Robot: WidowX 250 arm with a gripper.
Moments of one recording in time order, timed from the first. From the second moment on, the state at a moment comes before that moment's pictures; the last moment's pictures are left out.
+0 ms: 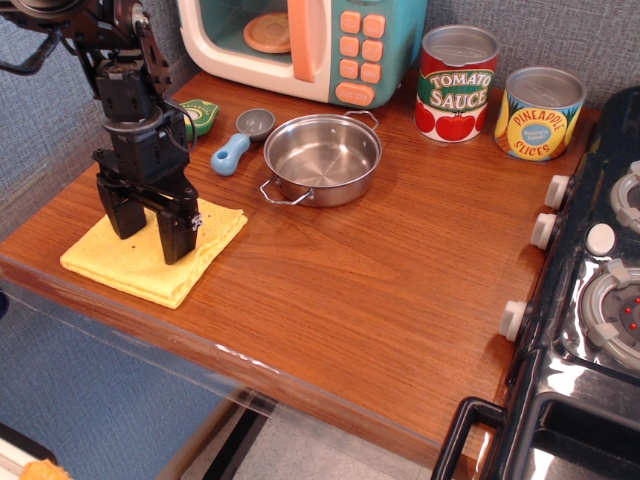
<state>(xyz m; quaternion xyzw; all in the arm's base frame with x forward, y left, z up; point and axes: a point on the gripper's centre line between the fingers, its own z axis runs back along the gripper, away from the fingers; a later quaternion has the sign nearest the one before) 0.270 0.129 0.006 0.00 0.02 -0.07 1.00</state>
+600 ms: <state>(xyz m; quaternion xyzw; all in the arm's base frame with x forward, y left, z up) 0.264 0.056 0.007 -0.07 -0.03 -0.10 0.99</state>
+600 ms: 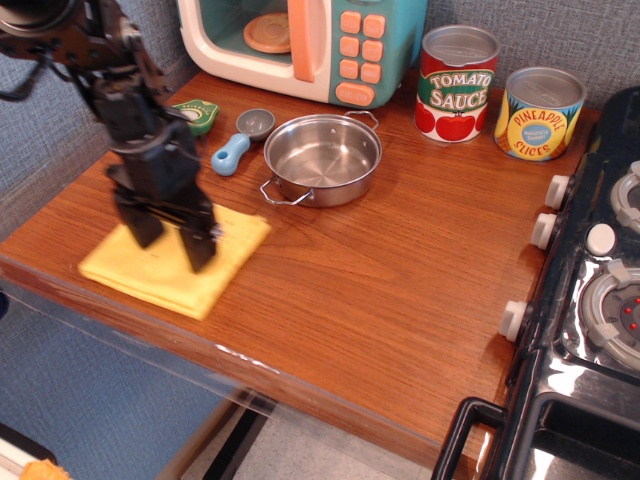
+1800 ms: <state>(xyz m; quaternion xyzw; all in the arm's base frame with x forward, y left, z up) 0.264 -0.072 0.062 -0.06 -0.04 -0.13 0.99</state>
